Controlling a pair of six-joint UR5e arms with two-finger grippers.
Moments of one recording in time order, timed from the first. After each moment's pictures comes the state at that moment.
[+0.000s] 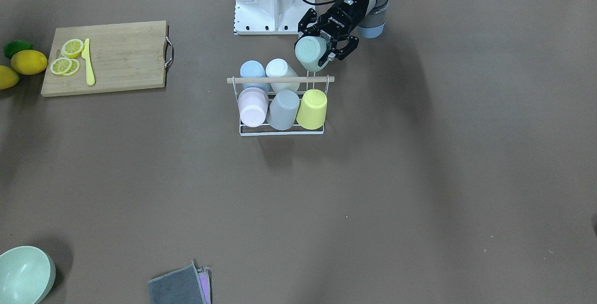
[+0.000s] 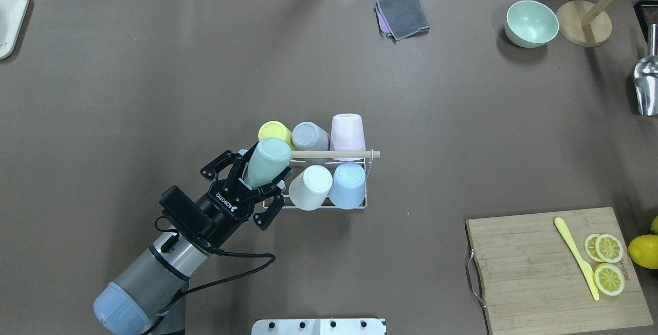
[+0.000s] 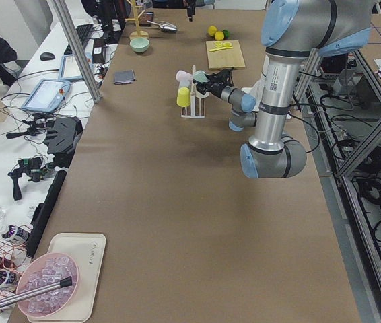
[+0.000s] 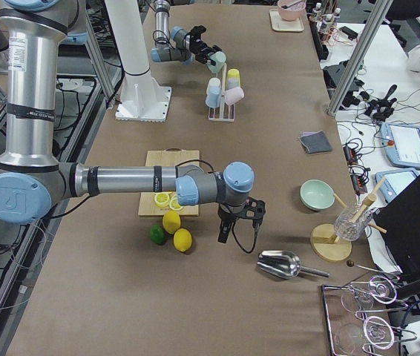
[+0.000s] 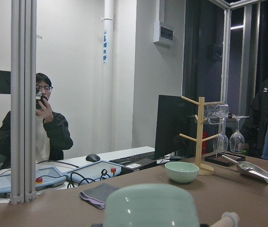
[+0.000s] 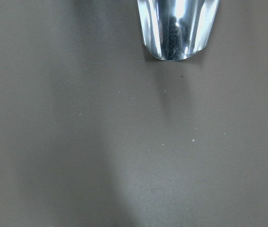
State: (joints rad) left arm -0.13 -1.98 -1.55 -3.40 -0.80 -0.18; right arm 1.36 -1.68 1.69 -1.46 2.32 0.44
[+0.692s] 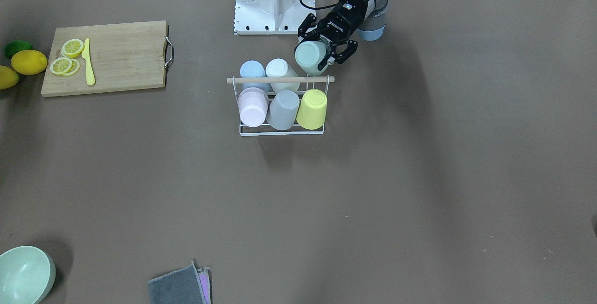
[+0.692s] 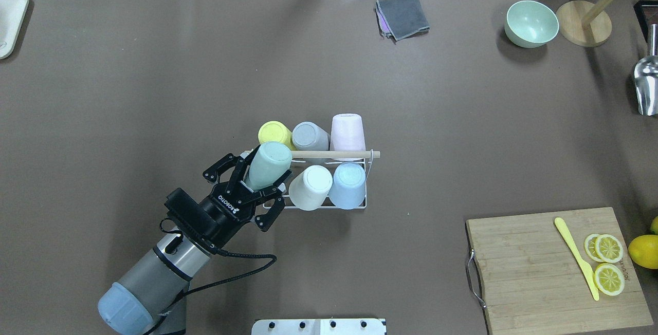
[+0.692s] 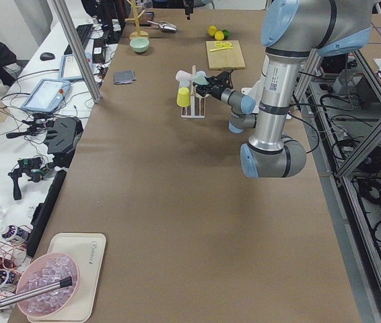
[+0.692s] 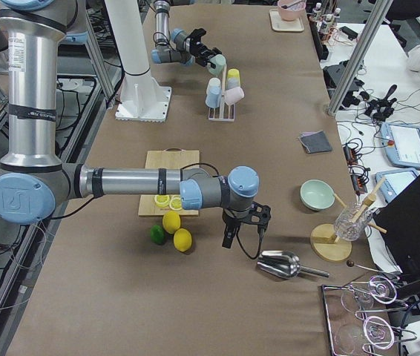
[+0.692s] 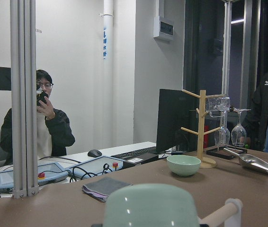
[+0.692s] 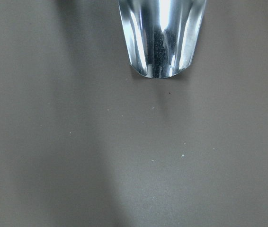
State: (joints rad) left arm -0.13 -1.98 -1.53 -3.40 -0.80 -0.18; right arm 1.38 -1.65 1.64 -1.45 2.31 0.44
